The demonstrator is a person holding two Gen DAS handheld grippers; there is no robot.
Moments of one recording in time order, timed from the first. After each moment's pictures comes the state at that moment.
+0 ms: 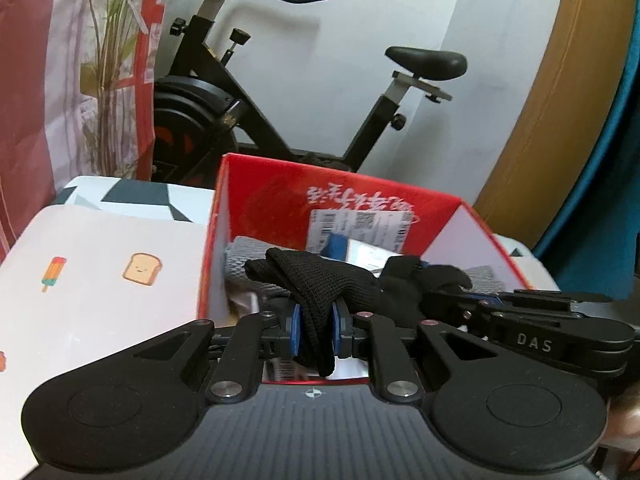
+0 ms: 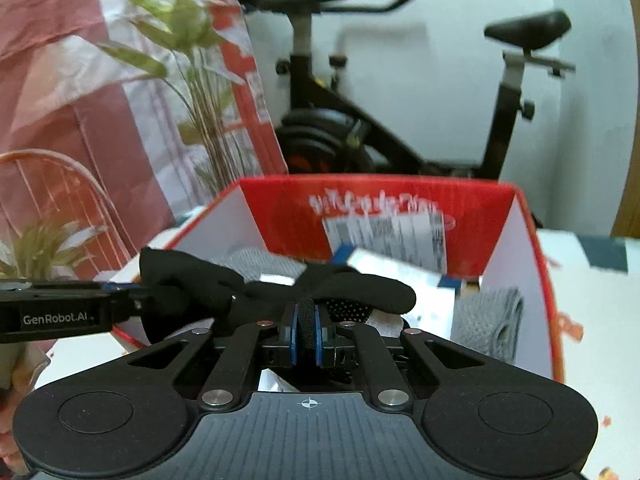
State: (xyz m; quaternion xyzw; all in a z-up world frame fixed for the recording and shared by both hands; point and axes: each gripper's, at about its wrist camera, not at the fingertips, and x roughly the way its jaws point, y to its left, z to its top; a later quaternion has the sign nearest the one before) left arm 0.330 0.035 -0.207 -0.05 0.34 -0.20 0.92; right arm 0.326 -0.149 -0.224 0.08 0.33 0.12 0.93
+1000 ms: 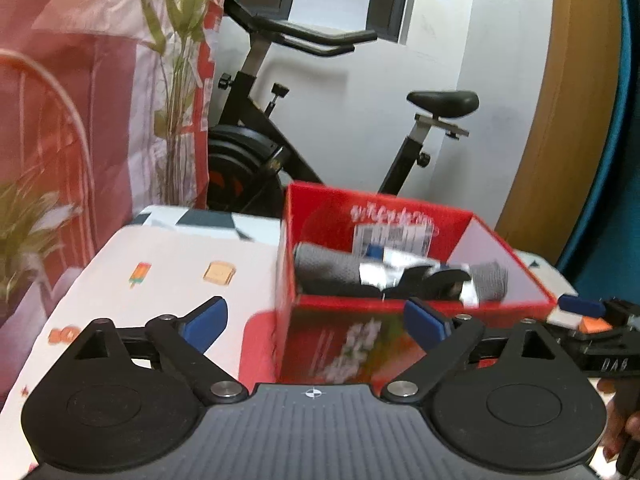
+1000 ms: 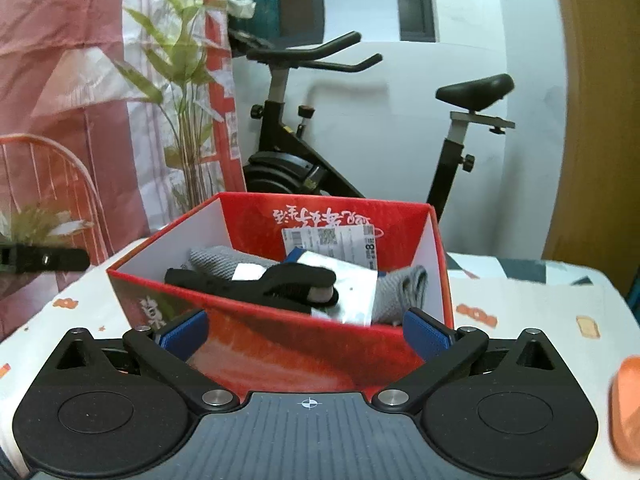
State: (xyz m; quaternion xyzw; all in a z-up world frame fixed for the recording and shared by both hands) left arm 0.230 0.076 -0.188 -0.03 0.28 -0.15 0.95; right arm 0.205 -0.161 -0.221 0.03 0.24 0.05 0.97
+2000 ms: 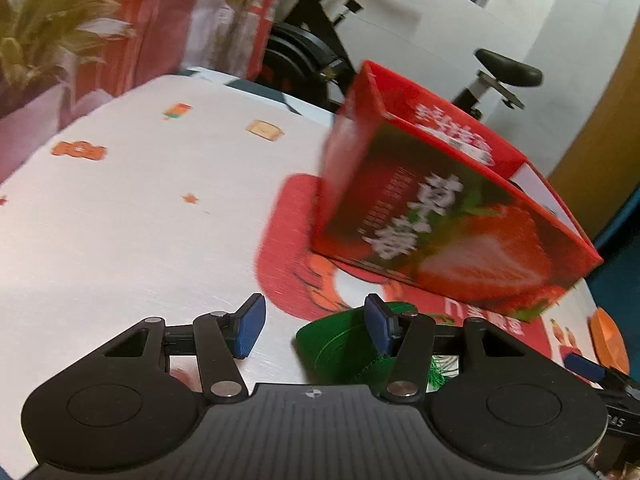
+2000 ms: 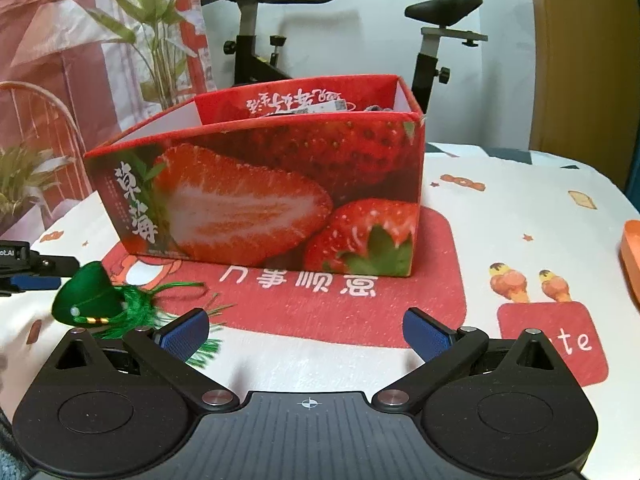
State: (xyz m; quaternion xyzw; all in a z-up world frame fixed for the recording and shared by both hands) left arm 0.226 0.102 -0.279 -0.14 0.38 -0.11 0.91; right arm 0.162 -0.166 -0.307 0.07 0.32 0.03 0.94
